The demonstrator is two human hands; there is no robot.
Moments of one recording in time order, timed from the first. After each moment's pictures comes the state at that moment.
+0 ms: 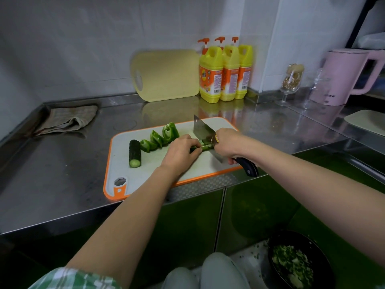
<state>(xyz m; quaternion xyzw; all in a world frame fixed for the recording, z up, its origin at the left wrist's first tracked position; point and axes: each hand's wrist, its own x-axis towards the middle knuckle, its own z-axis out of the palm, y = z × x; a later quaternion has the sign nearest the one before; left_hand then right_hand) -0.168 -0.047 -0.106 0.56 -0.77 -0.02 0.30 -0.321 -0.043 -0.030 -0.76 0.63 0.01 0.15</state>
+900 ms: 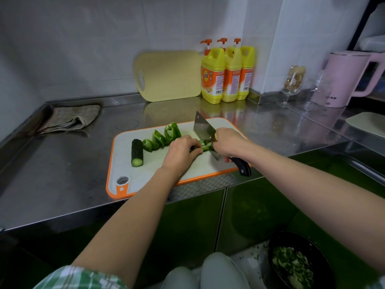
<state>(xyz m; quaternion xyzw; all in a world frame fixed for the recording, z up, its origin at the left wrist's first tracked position) -0.164 -0.045 -0.107 0.56 -0.76 -0.03 0.33 -0.314 -0.046 -0.036 -0.75 0.64 -0.03 0.16</state>
